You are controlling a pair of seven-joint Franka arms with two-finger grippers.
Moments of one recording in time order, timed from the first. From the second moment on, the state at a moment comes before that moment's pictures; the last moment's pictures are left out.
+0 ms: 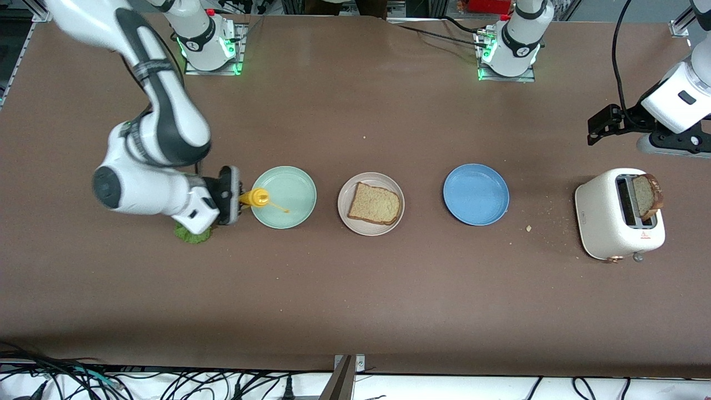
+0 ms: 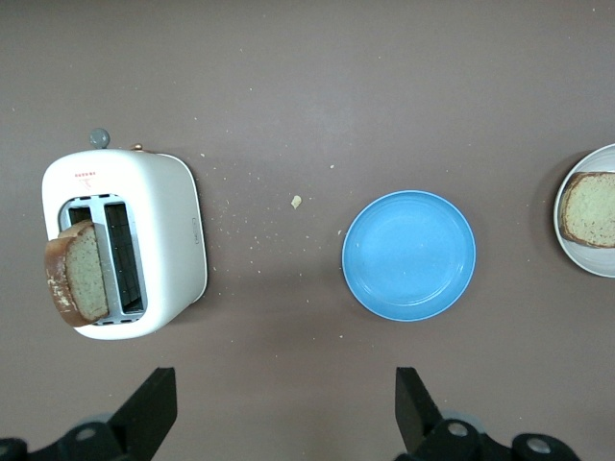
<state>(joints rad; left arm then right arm) -0.05 -0.01 0.00 -1.65 0.02 1.61 0.05 0.25 0.46 0.09 -1.65 0.31 1.96 -1.29</state>
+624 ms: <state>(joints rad) -0.05 -0.01 0.00 -1.65 0.02 1.61 0.05 0.88 0.58 -0.25 -1.50 0.02 1.92 -0.76</state>
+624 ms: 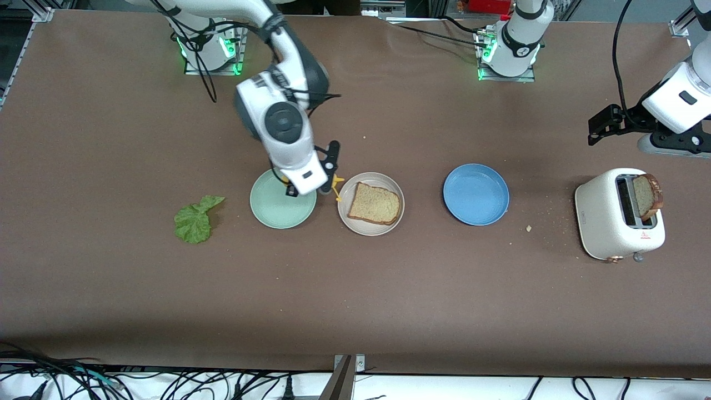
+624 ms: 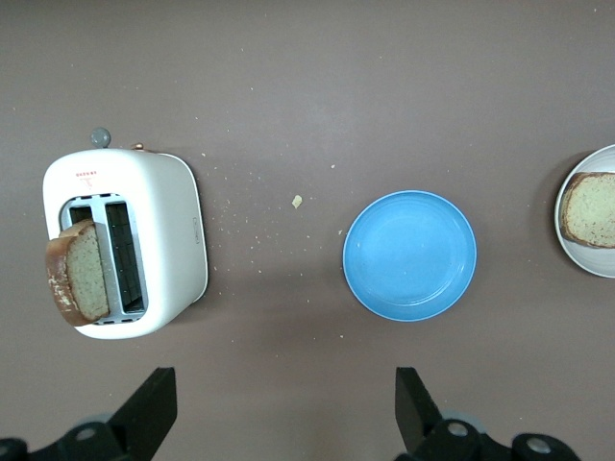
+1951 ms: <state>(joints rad) -0.05 -0.01 0.00 -1.65 0.02 1.61 0.05 1.18 0.98 -0.55 -1.21 -0.10 1.84 -0.66</state>
